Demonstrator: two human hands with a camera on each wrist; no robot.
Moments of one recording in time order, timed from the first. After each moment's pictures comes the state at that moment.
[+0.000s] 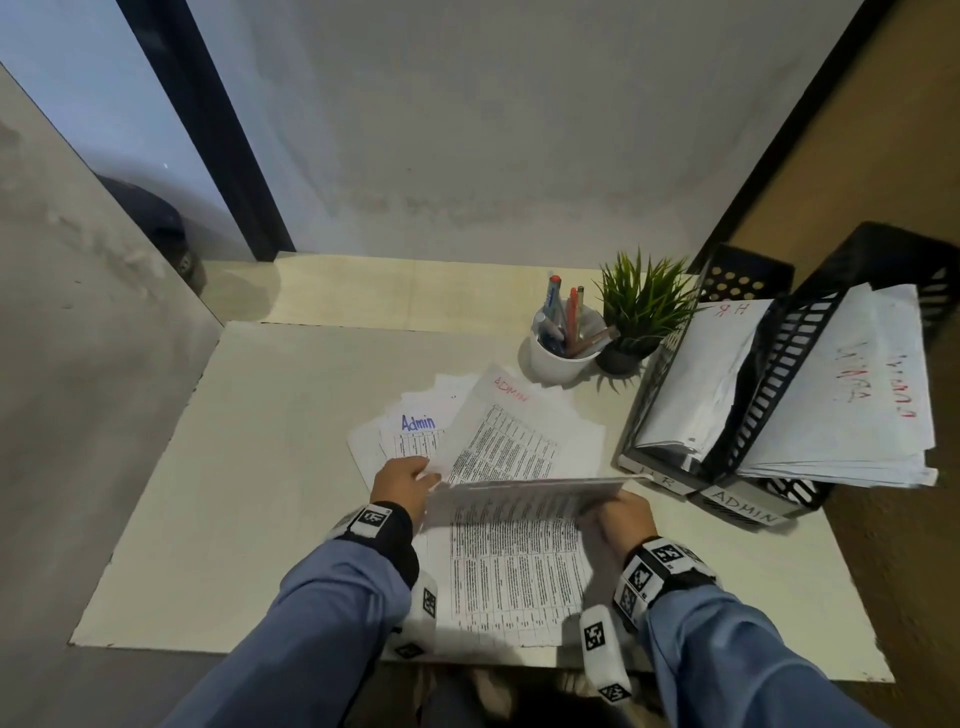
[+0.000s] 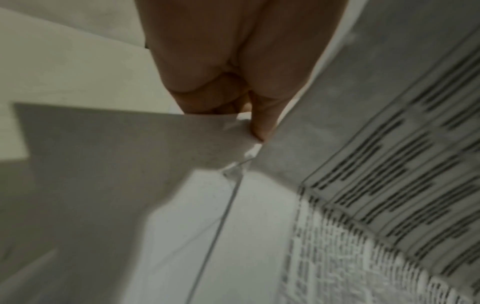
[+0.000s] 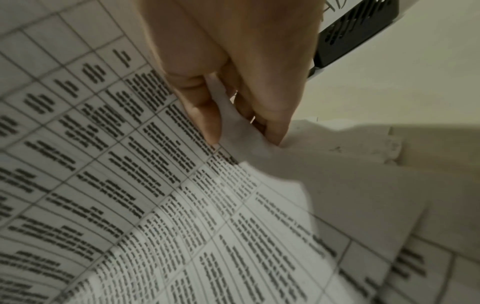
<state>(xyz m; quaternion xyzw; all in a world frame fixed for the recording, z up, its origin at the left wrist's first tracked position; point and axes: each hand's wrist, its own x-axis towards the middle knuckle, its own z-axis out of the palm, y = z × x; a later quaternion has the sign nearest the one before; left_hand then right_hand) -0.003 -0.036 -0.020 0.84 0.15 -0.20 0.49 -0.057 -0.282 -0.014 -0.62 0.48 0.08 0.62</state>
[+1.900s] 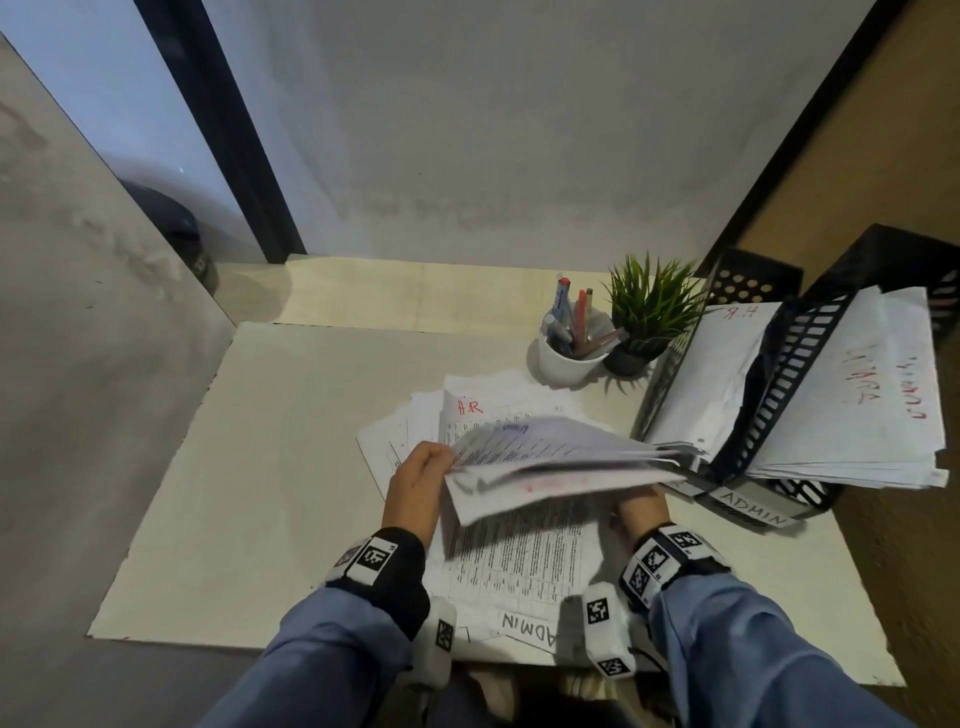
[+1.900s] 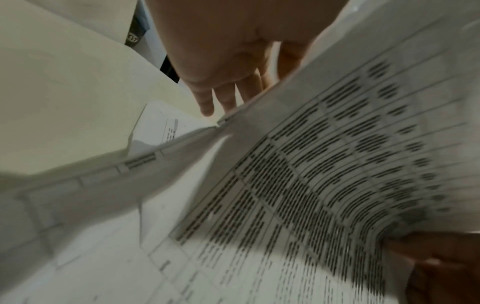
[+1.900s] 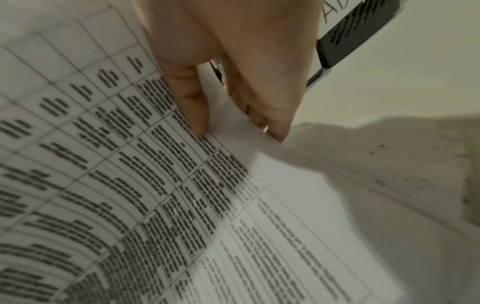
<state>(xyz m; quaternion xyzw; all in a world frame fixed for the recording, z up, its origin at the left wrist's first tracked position) -0.033 -0.047 0.027 0.73 0.15 -0.13 0.65 -0.045 -0.277 -0.008 -0.66 0.45 0.07 0.59</state>
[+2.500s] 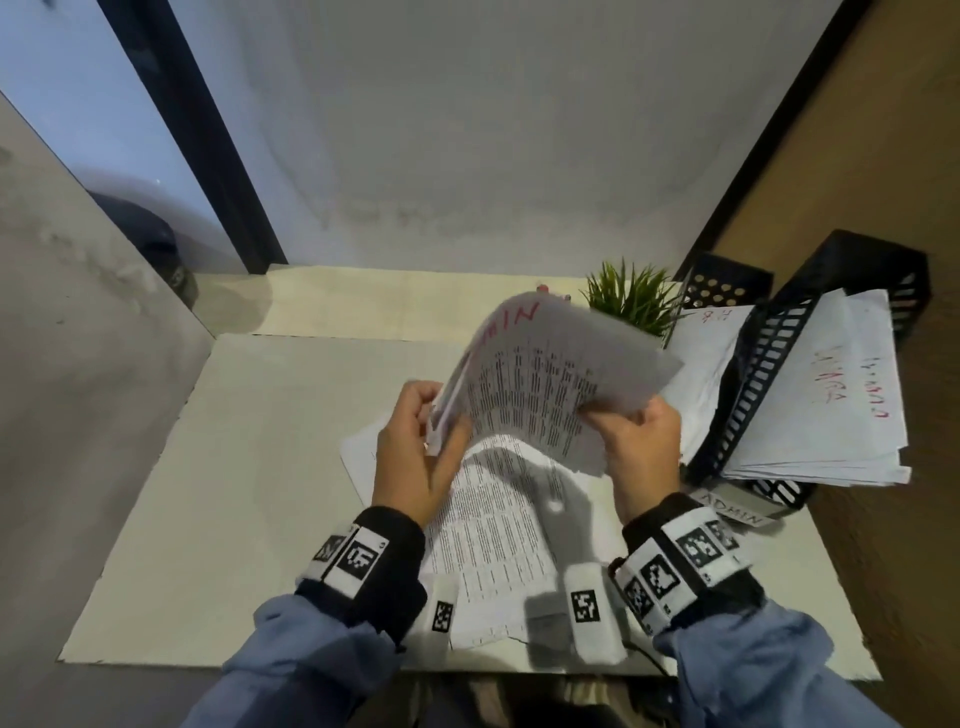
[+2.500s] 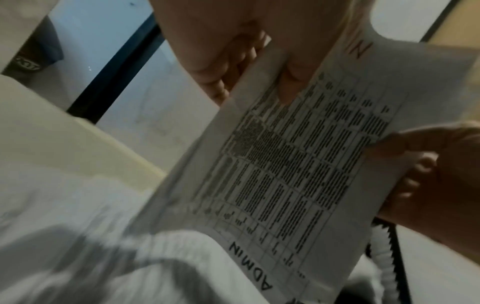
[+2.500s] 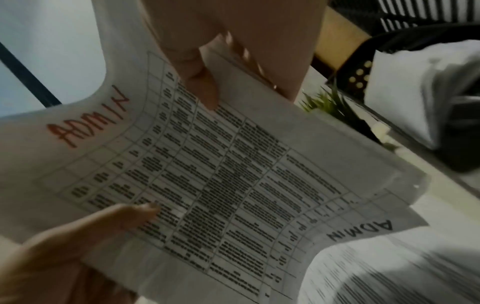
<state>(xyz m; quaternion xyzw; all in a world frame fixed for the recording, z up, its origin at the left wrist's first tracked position) -0.022 -0.070 0.095 0.76 -0.04 0.03 0.65 -0.042 -0.256 0.124 -0.65 0.20 -0.12 0.72</state>
